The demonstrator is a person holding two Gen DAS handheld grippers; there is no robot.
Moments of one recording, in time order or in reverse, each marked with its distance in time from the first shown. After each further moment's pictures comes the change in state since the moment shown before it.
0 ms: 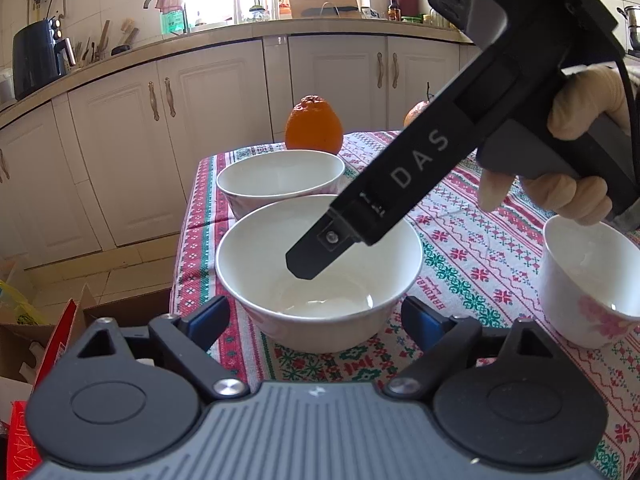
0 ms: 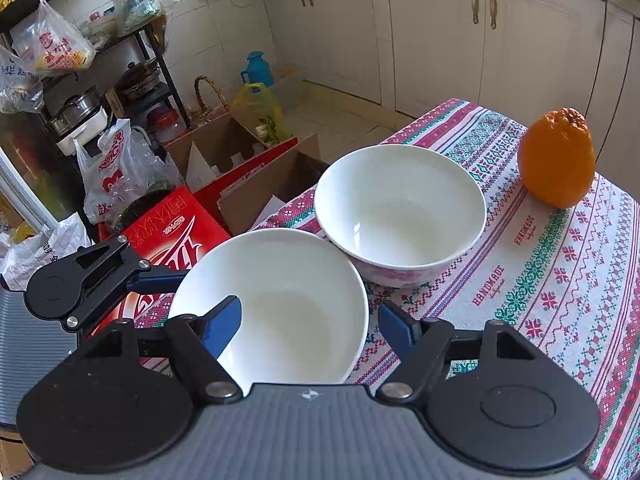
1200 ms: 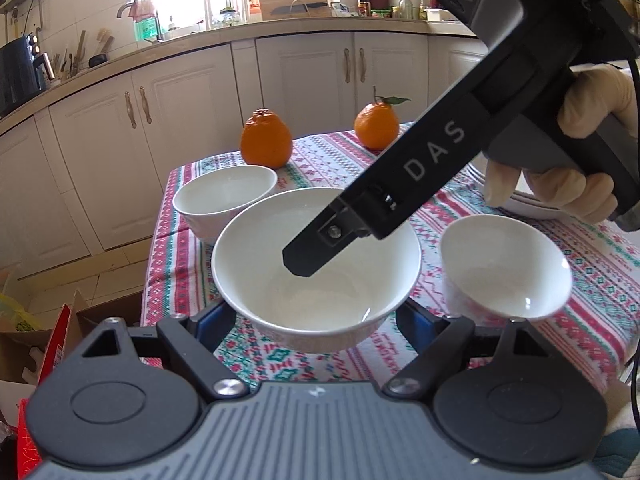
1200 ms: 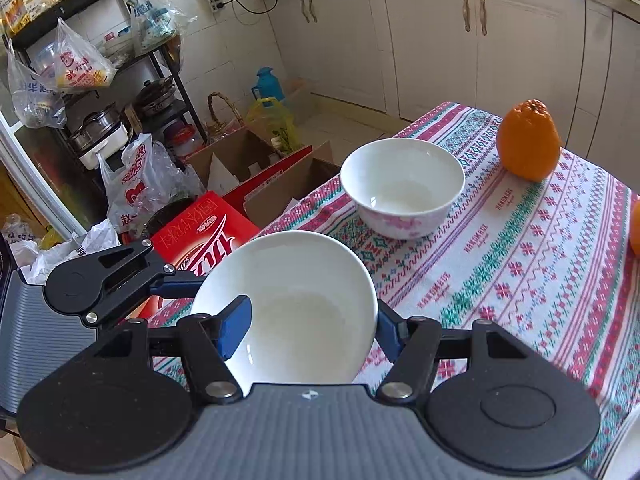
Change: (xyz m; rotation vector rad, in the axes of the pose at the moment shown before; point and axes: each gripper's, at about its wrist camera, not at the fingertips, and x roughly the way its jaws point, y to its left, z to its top) left arm -0.048 -0.049 0.015 0.054 0.038 -0.041; right arm -0.073 0.015 -0.042 0.043 -0.046 0.034
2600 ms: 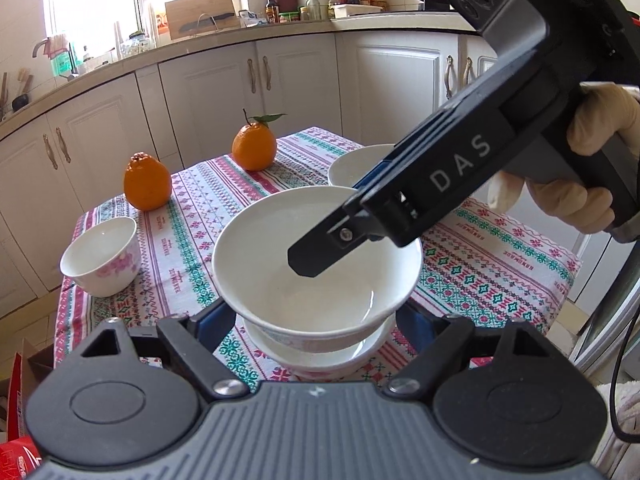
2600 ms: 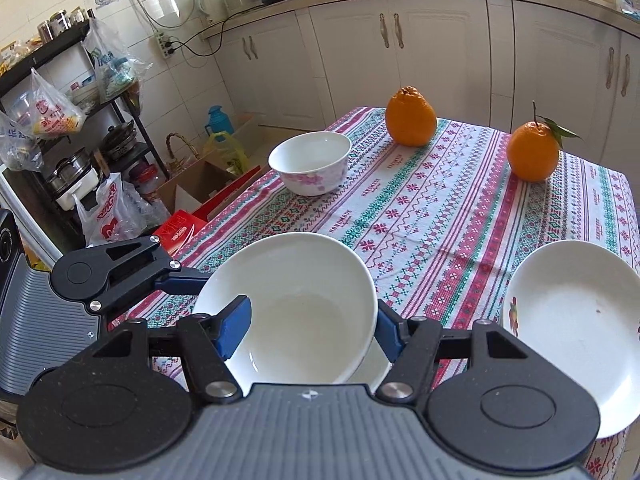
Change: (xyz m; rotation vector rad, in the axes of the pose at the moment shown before) left arm -0.013 -0.100 0.024 0.135 0.003 -0.170; right arm -0.111 -0.027 -0.092 0.134 -0.112 -0.109
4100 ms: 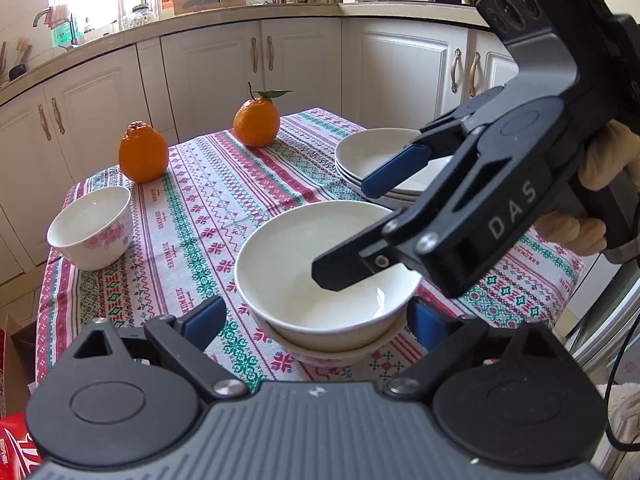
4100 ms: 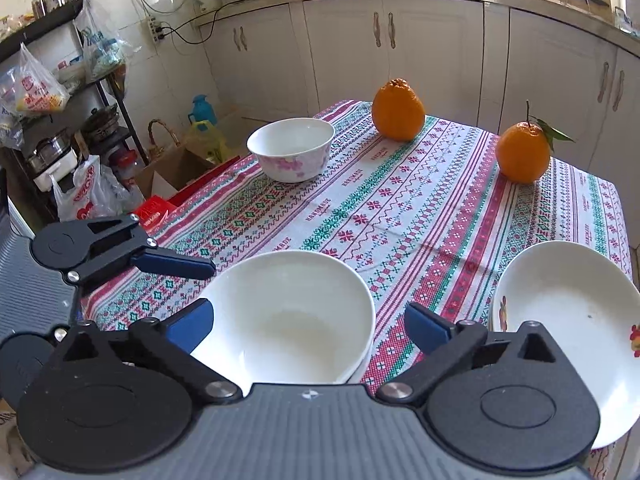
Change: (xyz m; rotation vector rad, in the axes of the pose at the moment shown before) left arm 0.013 0.014 -0.007 -0.054 0.041 -0.033; right arm 0.020 0.000 -0.012 -0.066 0.002 -0.079
